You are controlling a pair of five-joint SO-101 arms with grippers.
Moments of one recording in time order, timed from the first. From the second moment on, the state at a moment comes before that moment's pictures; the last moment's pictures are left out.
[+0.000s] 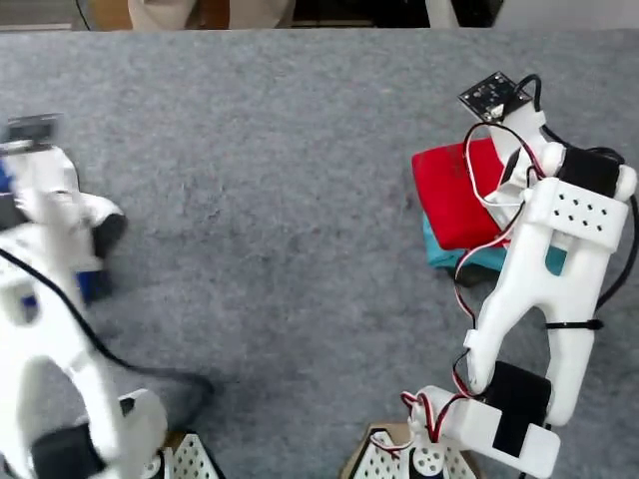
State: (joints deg) left arm -20.0 -30.3 21.2 87.9 -21.8; right arm 18.8 -9.0 4.4 81.6 44.2
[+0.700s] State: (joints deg) left arm 10.9 -52.5 19.9 100.2 -8.5; right arm 4.7 -9.0 4.4 84.9 44.2
